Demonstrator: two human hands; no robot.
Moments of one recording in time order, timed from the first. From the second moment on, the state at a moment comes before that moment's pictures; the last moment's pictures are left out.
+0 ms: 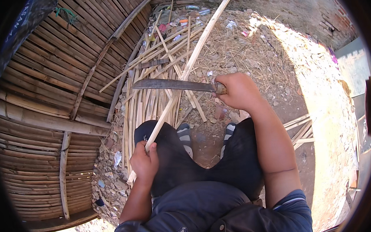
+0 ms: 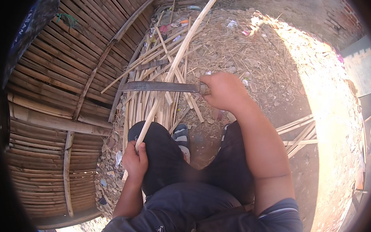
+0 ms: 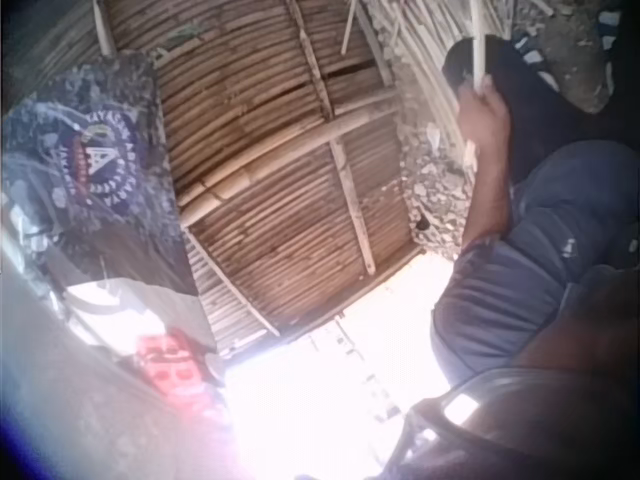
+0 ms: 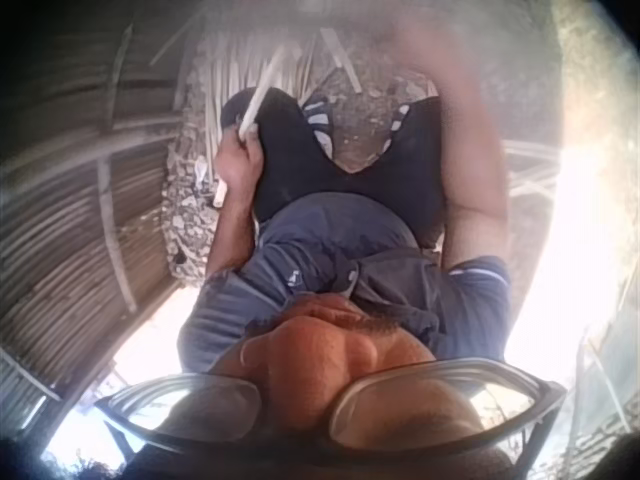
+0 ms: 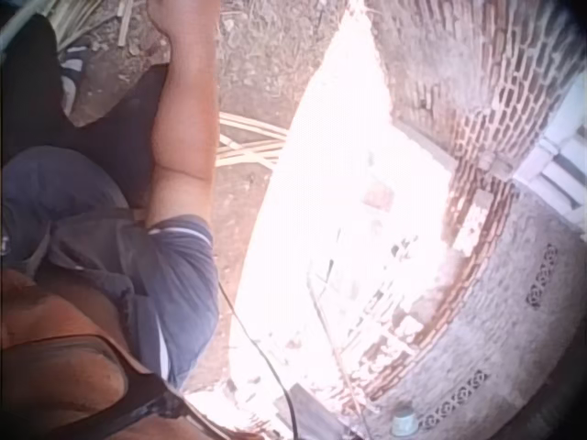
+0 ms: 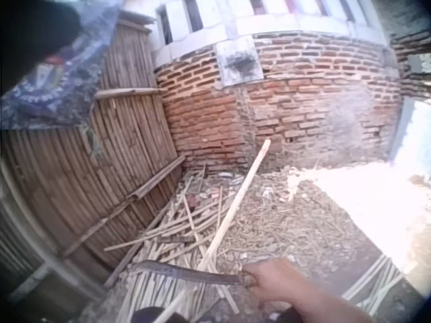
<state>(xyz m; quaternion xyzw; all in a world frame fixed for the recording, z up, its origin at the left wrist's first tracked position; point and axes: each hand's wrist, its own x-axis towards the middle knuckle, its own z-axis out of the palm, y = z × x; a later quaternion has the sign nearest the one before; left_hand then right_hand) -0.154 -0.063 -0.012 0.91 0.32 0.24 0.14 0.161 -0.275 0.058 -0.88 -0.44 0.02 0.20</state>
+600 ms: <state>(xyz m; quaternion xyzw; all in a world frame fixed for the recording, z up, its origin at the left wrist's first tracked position) -0.153 -0.063 -0.015 0.90 0.32 0.24 0.16 0.164 -0.274 0.052 -0.88 -0.43 0.03 0.20</state>
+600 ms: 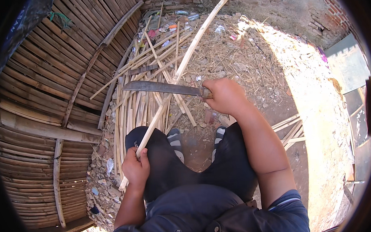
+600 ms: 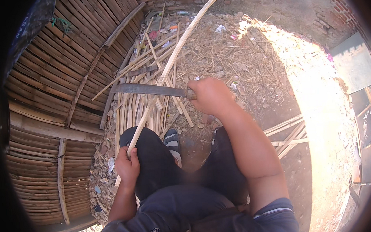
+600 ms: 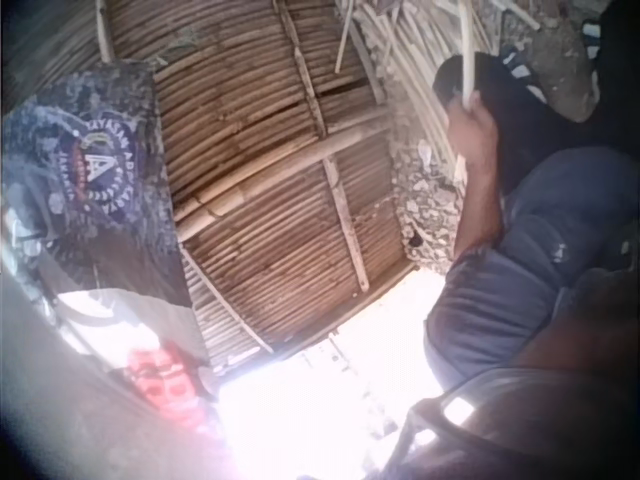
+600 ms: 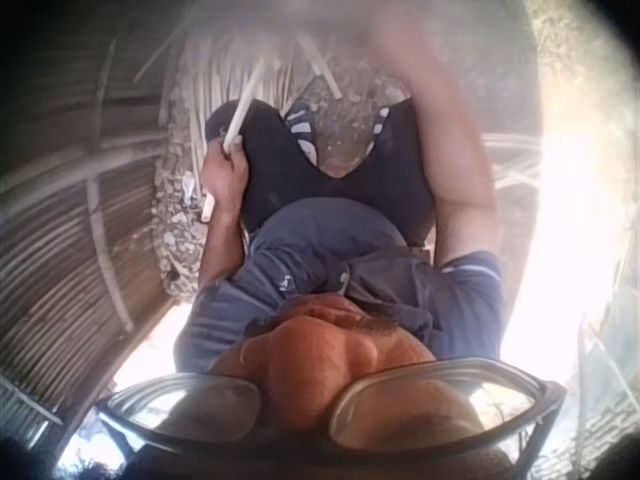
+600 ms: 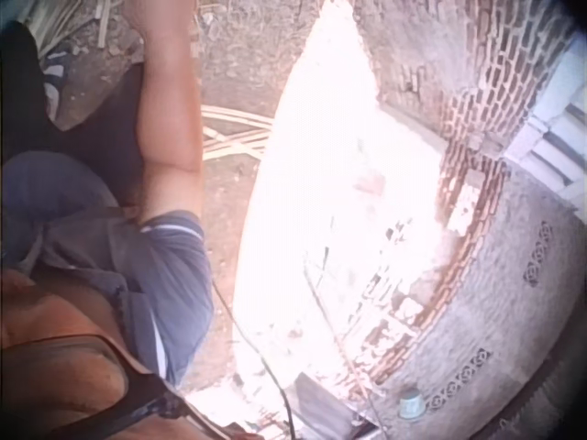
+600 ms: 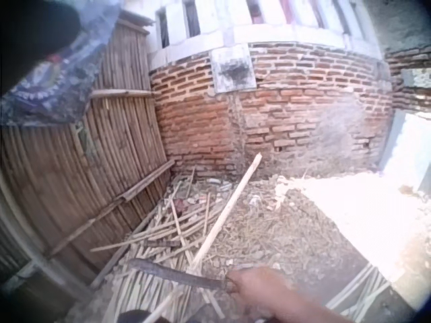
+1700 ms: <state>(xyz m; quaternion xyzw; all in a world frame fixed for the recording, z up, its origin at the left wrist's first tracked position) -0.154 -0.061 -0.020 0.90 0.32 0.25 0.15 0.181 -0.284 0.047 -0.87 -0.43 0.00 0.25</state>
